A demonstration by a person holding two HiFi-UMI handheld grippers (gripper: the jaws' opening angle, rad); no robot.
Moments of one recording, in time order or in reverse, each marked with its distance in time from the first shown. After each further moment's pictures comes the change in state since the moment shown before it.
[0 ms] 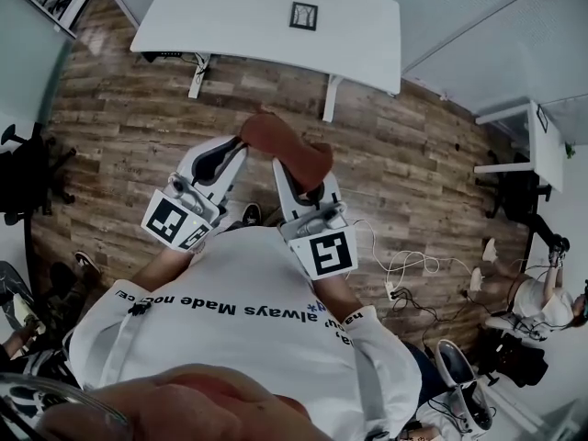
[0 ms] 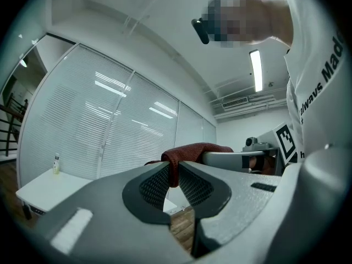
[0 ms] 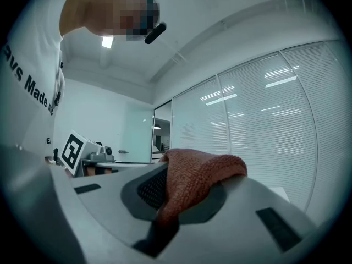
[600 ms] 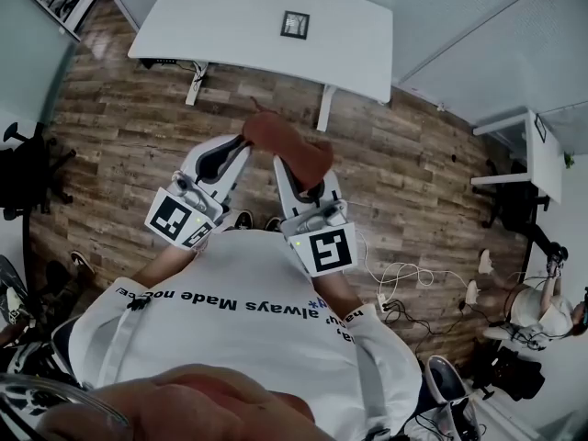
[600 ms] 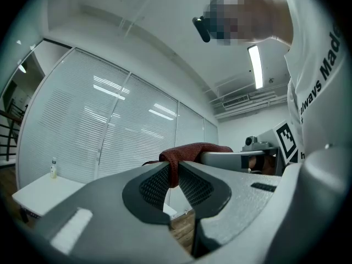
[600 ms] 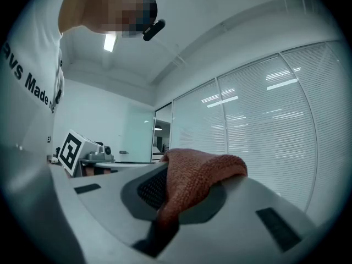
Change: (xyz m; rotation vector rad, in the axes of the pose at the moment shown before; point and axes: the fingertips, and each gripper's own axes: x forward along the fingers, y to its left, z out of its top) left arm 0.049 -0.039 0.004 0.035 -0.024 0.025; right arm -0.034 -0.048 0.008 -0.025 -0.006 0.023
